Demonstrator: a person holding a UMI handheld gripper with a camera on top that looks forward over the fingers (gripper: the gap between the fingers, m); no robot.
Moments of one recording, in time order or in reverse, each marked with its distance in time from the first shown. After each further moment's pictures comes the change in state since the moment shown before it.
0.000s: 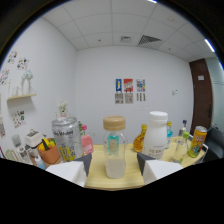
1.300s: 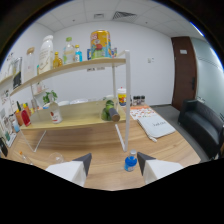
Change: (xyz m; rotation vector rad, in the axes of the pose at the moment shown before) arm 0.287 0.268 -0.112 -0.279 0.170 0.066
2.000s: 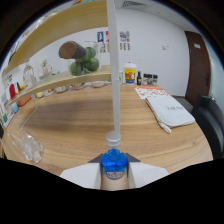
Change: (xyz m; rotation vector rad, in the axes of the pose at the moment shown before) arm 0.044 0.086 0.120 -0.148 -0.136 -0.080
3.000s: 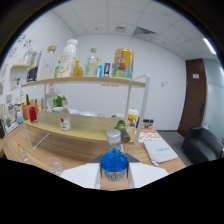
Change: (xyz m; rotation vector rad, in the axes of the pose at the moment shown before) arm -0.069 -0.117 -0.123 0.333 0.081 -0.130
